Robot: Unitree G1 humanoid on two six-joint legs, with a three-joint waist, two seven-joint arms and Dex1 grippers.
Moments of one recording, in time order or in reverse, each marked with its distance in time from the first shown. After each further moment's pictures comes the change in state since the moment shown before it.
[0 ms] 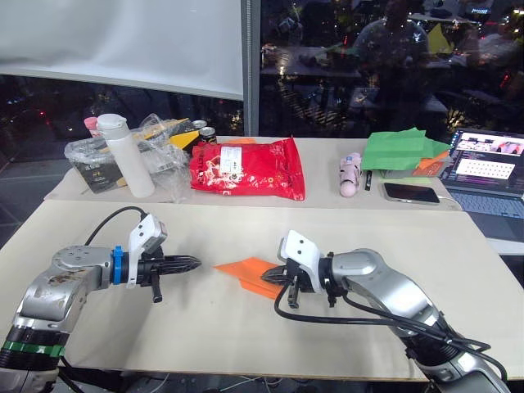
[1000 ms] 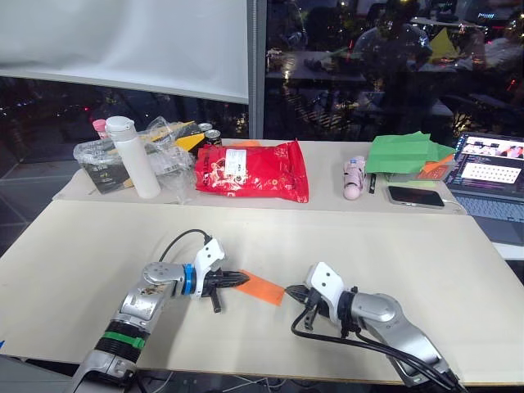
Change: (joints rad) left arm -0.142 -0.362 -0.286 0.328 0.257 -0.269 0.086; right arm 0.422 0.026 -0.154 0.070 -0.160 -0.360 -0.117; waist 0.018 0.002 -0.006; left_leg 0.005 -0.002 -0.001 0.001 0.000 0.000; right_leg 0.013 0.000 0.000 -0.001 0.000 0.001
